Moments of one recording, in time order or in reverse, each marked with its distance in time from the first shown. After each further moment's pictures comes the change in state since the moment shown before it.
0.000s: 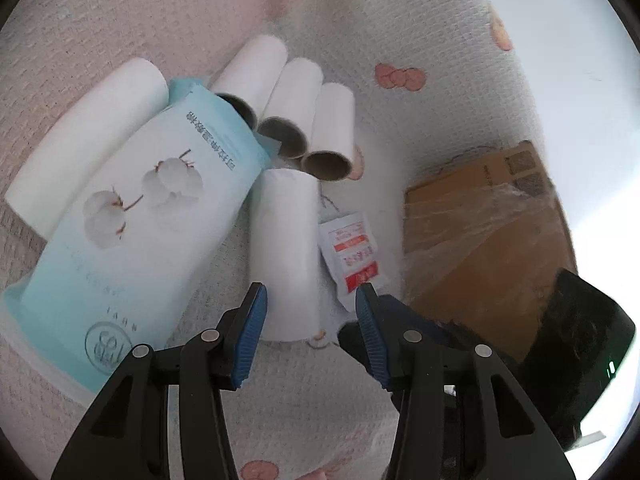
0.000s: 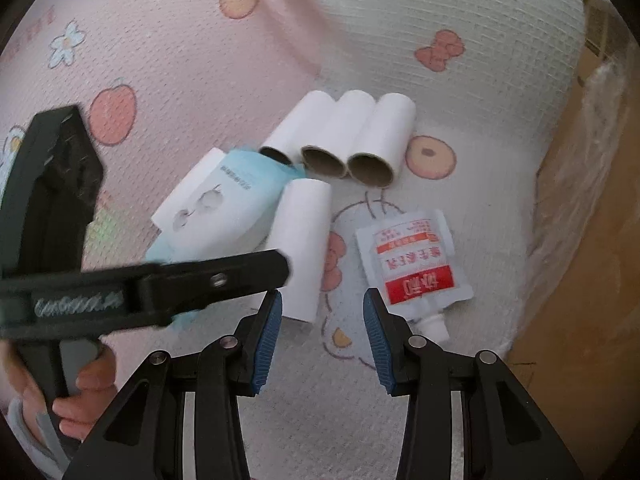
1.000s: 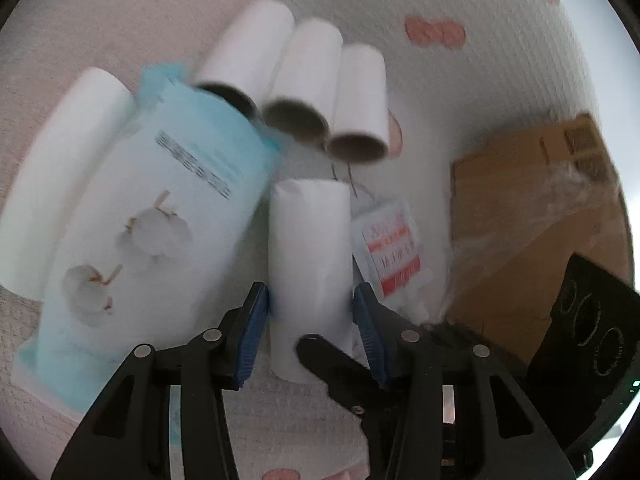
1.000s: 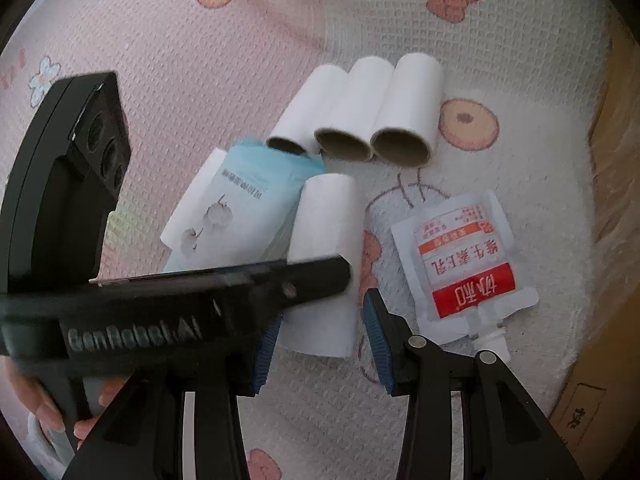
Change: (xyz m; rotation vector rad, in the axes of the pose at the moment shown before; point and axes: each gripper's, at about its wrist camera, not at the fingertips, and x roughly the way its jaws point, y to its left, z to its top) left arm 0.033 -0.014 0.022 0.055 0.164 0.176; right arm 0.036 -0.009 0.011 0.121 0.082 0.163
